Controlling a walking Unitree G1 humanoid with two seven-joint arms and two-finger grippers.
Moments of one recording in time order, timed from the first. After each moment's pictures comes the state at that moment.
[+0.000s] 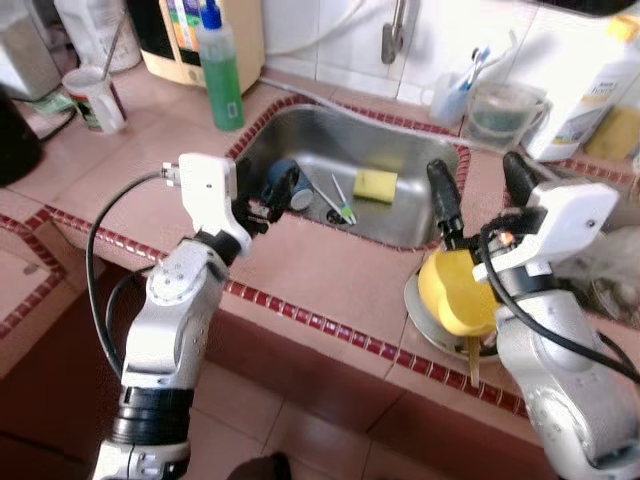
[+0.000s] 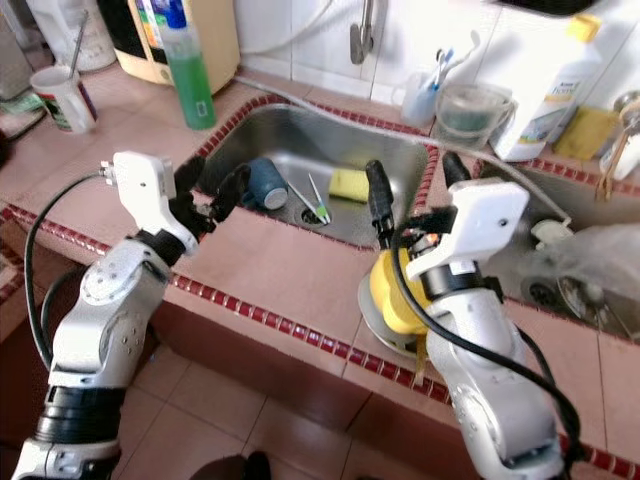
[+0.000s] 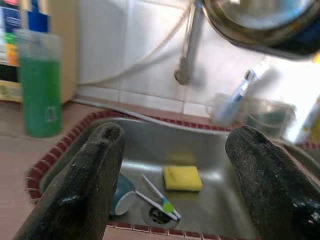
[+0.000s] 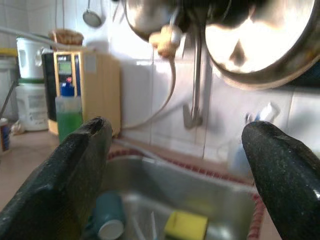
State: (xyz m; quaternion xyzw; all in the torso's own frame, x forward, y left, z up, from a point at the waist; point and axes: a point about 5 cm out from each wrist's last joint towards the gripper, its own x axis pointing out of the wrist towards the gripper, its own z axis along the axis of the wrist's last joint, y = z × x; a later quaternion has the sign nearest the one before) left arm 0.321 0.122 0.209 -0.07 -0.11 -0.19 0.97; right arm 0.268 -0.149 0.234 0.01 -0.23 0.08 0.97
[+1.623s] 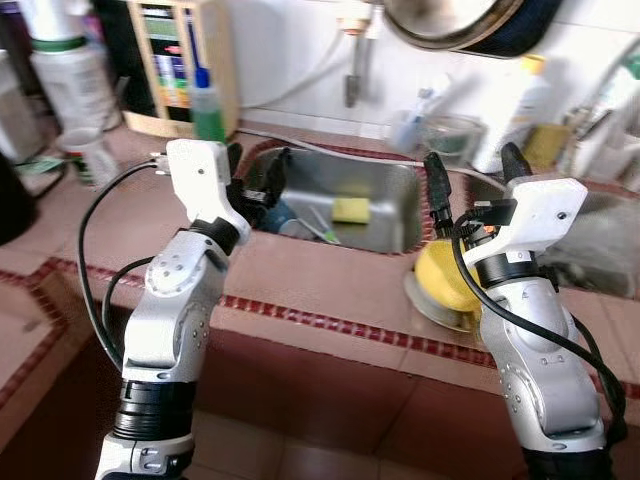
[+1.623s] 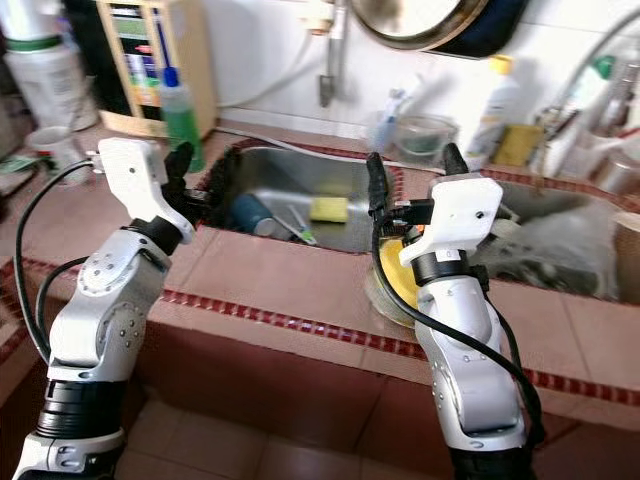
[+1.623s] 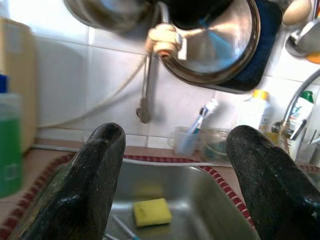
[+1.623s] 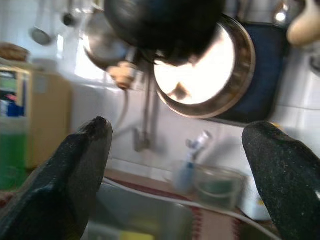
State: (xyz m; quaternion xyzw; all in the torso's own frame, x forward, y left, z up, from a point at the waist) left arm 0.325 0.122 0.226 -0.08 -0.13 -0.18 0.97; right arm 0.284 -0.149 0.226 -0.02 -0.23 0.05 0.97
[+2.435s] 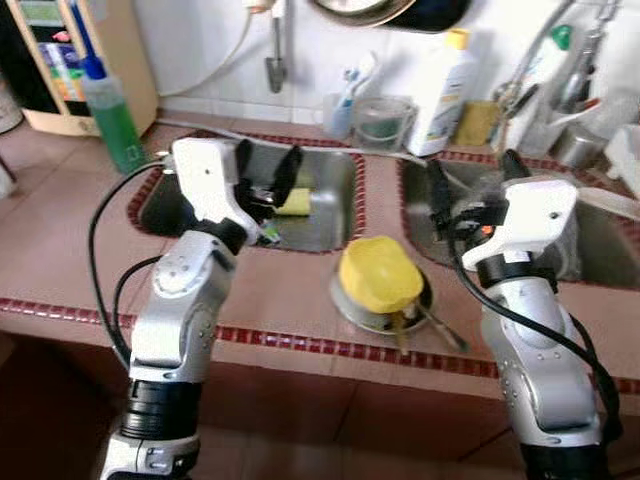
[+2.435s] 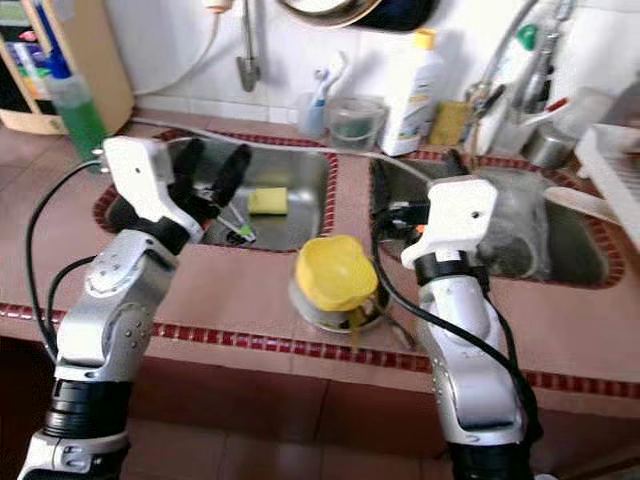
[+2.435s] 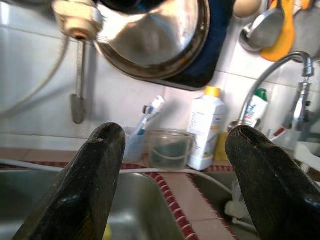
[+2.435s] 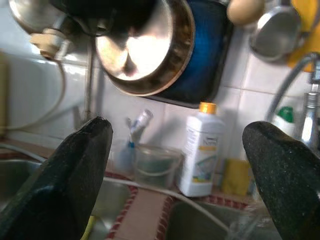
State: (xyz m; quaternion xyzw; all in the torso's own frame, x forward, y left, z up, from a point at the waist) left arm 0.324 0.118 0.229 -0.08 -0.15 -0.20 0.97; right arm 0.289 -0.150 0.220 -0.03 -0.22 0.04 0.97
